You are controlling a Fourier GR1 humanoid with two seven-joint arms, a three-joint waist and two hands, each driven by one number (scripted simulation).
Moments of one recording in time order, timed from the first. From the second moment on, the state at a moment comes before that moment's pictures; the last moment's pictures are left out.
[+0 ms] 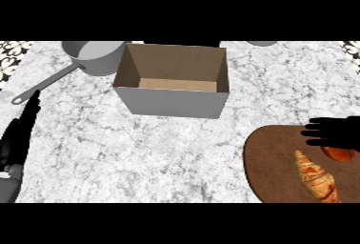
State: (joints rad) left arm -0.12 0.55 -0.07 -1.30 0.01 0.27 0.06; right arm -0.47 -1.00 0.62 -0.94 0.66 -0.04 -1.18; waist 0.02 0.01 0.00
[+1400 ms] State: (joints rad) left arm -0.02 0.56 0.02 -1.28 -0.01 0.30 0.07; right arm -0.28 -0.70 0.25 -0.84 0.41 -0.29 -0.24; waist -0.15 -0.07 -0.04
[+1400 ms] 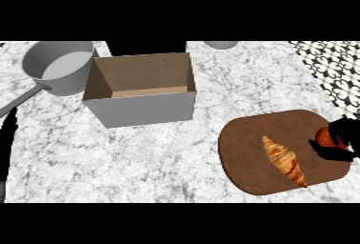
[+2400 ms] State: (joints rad) left arm -0.04 0.54 -0.02 -1.31 -0.01 0.27 0.06; right arm -0.60 -0.32 0.41 -1.27 0.83 -0.48 0.72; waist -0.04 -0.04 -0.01
